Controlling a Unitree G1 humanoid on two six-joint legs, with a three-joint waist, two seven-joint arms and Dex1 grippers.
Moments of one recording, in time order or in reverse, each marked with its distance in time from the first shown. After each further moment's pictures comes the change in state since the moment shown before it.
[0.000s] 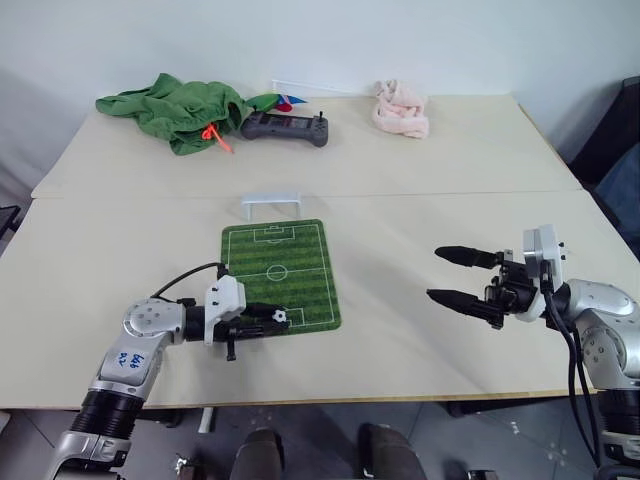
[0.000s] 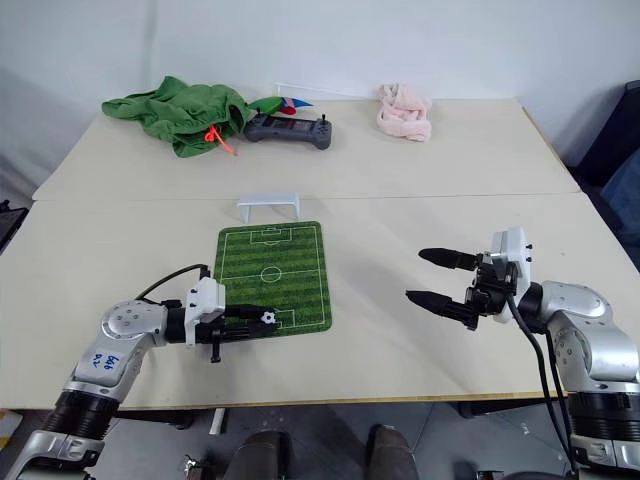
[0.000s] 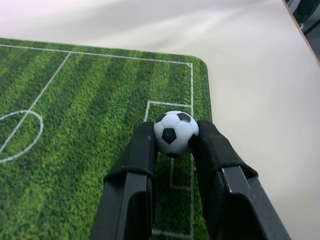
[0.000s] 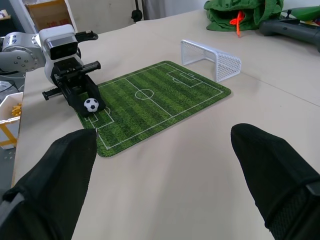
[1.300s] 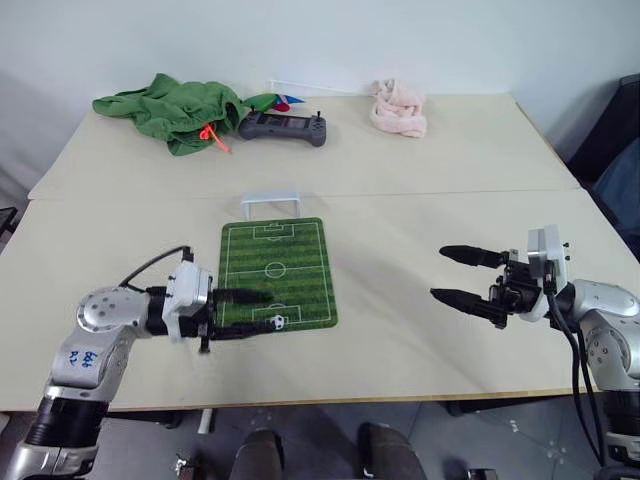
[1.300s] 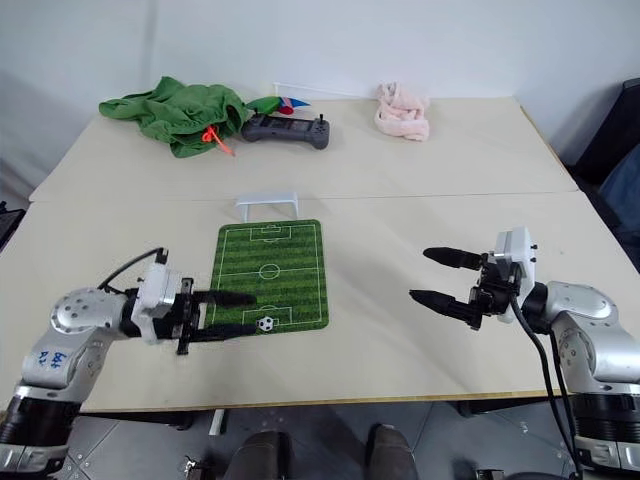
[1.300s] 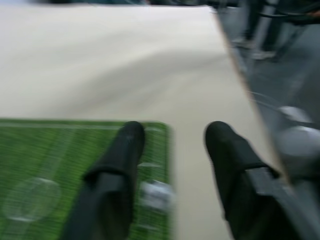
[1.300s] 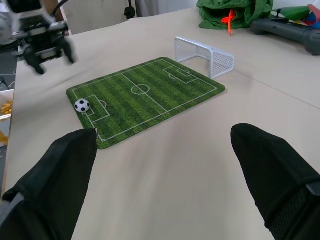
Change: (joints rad) left arm 0.086 0.120 0.127 -0.213 -0.247 0.112 -0.157; right arm 0.008 -0.012 -0.015 0.004 -0.007 -0.019 -0.006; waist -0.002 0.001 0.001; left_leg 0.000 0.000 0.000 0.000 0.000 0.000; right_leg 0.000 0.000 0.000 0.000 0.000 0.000
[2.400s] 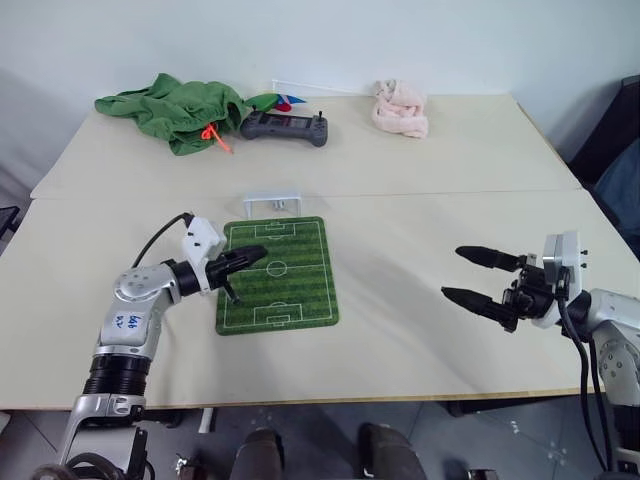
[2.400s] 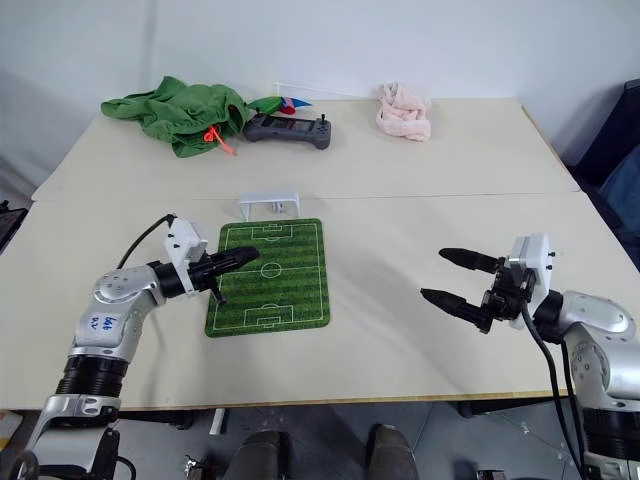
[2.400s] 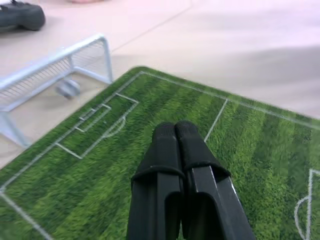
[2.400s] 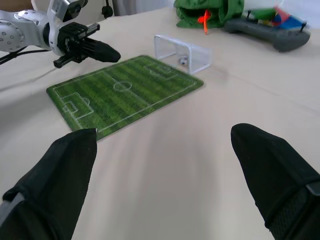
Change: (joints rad) left arm -0.286 -0.185 0.039 0.363 0.215 -0.002 0.403; right arm 0.060 0.003 -0.067 -0.037 -0.001 -0.020 -0.057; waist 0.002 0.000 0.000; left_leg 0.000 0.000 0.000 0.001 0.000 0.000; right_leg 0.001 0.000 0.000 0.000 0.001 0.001
